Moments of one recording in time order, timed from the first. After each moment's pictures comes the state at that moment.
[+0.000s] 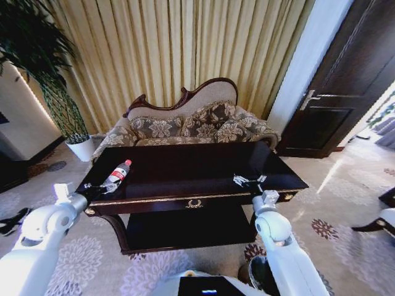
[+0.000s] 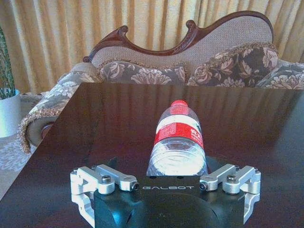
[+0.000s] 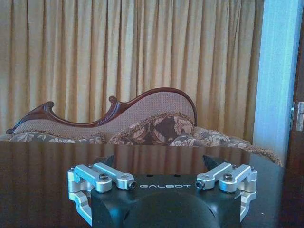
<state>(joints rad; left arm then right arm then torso) 1.40 -0.91 -0.91 -2.03 -0.80 0.71 0.03 -1.33 1.28 0.55 2.04 0.24 -0.23 0.12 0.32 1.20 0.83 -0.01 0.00</state>
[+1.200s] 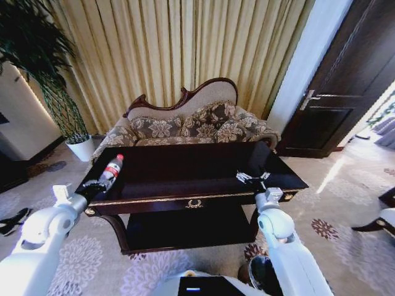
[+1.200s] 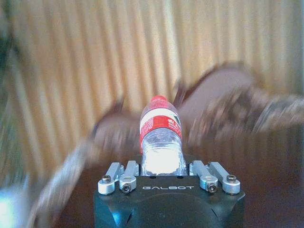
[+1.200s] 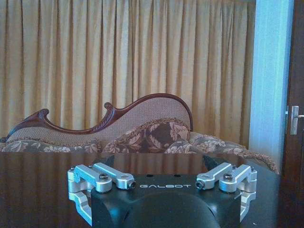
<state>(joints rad) 1.42 -0.93 -0.91 -2.09 -0.54 0.34 0.15 -1.32 1.28 0.58 2.04 0.27 -0.22 0.12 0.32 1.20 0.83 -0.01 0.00</state>
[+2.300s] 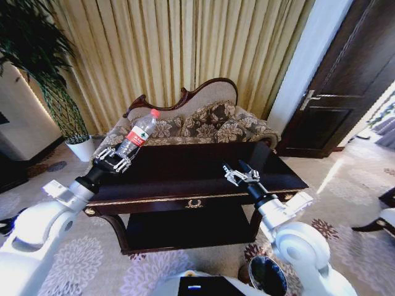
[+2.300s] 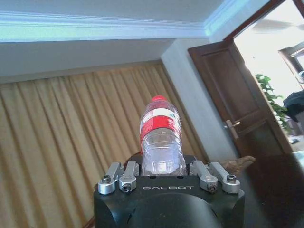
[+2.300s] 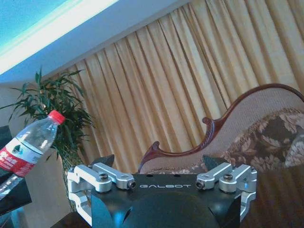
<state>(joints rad) 1.44 -0.76 -0.87 -2.27 -0.59 0.05 0.33 -1.46 1.13 0.55 2.50 0.85 -0.33 0.12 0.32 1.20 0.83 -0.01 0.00</state>
